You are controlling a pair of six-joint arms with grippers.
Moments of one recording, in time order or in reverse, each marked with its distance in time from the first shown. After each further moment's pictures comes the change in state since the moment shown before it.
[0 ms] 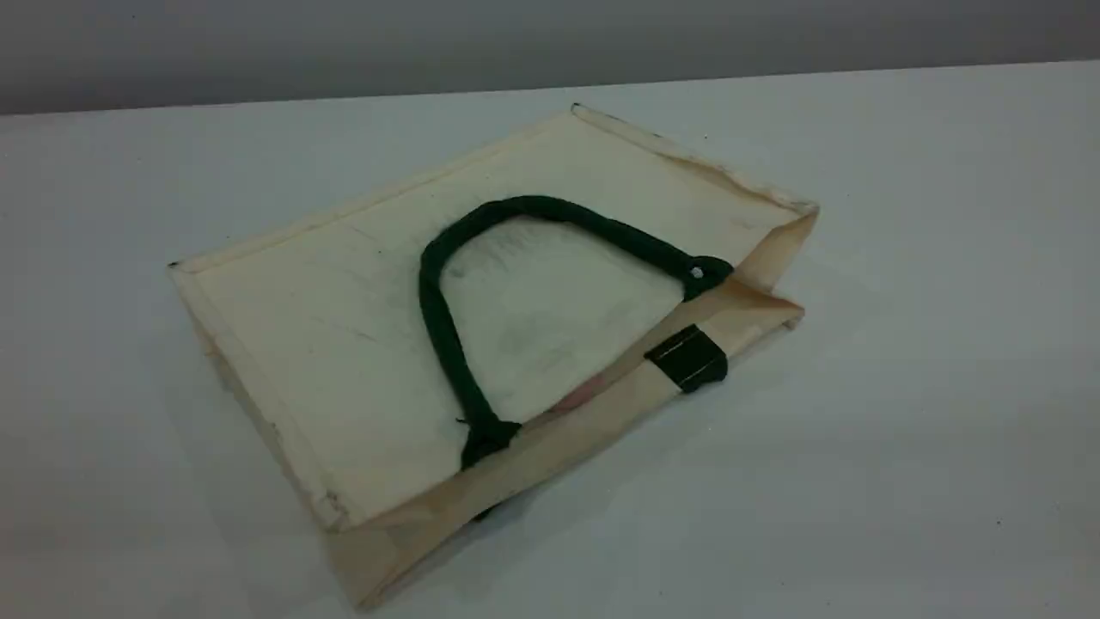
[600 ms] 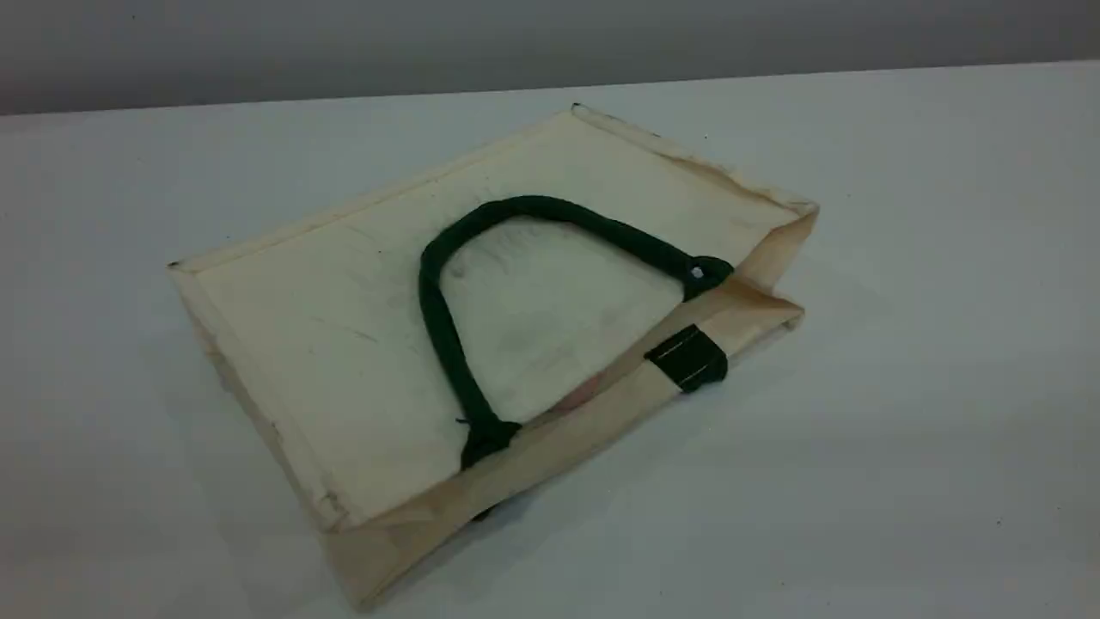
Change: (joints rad) left arm 0.000 -0.006 0.039 0.019 -0.015 -0.027; right arm 0.000 0.000 0.000 -0.001 0.000 0.000
